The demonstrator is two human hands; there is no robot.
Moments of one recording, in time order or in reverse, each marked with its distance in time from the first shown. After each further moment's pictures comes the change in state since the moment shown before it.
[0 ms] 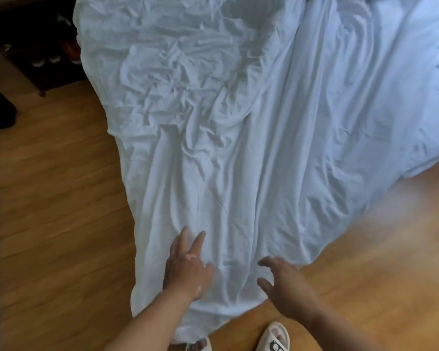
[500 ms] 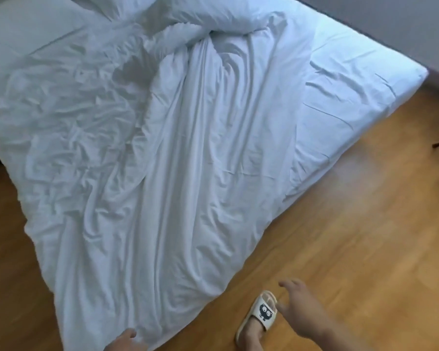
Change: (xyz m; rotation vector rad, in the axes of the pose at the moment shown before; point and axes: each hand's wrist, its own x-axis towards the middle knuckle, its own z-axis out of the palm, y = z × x) left_hand 0.036 0.081 0.047 0.272 -0.369 -0.416; right_hand -0.083 0.252 -0.209 0.204 -0.046 0.309
